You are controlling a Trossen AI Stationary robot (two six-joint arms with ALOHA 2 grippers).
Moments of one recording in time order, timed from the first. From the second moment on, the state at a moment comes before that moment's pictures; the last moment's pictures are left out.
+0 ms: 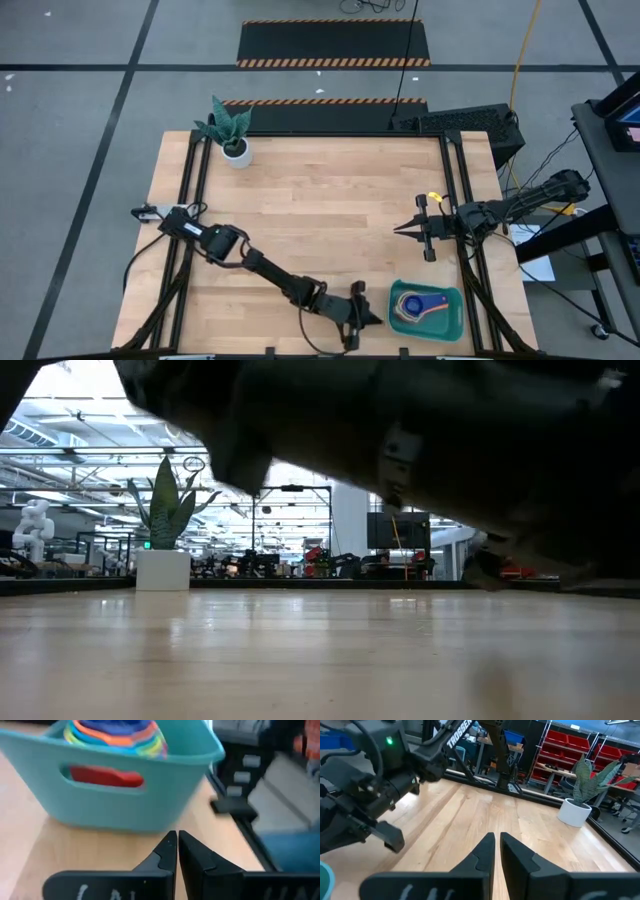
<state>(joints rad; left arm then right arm) -0.47 2.51 1.69 0.51 -0.17 -0.26 0.31 0.39 0.02 0.30 0.21 -0.20</state>
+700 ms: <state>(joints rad) -0.45 2.01 1.28 0.19 -0.45 -0.14 0.32 0.39 0.02 0.29 0.21 -0.18</state>
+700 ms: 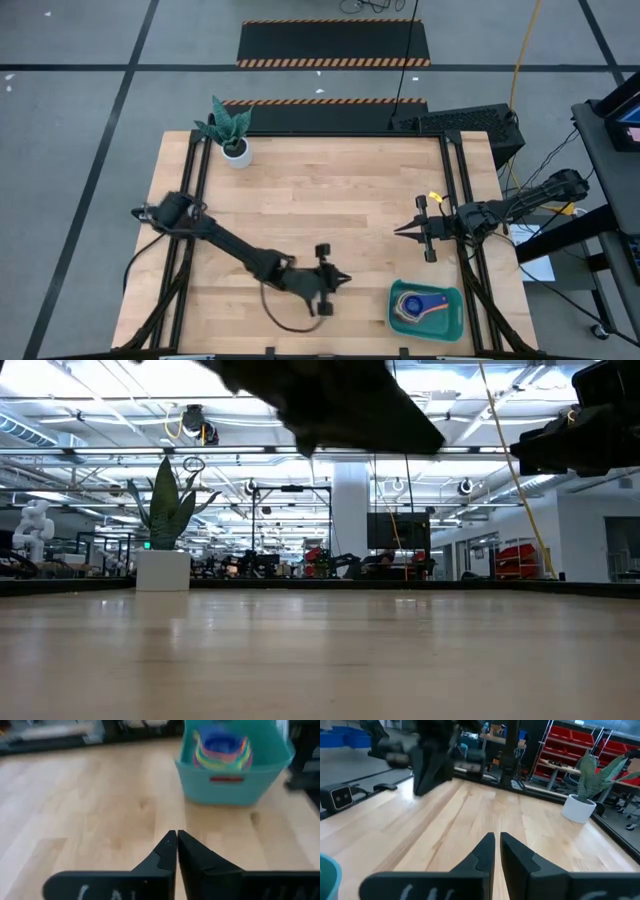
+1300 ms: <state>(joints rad) -0.46 1.52 0.70 0.50 -0.56 -0.09 0.35 0.38 0.02 0.24 0.21 -0.09</state>
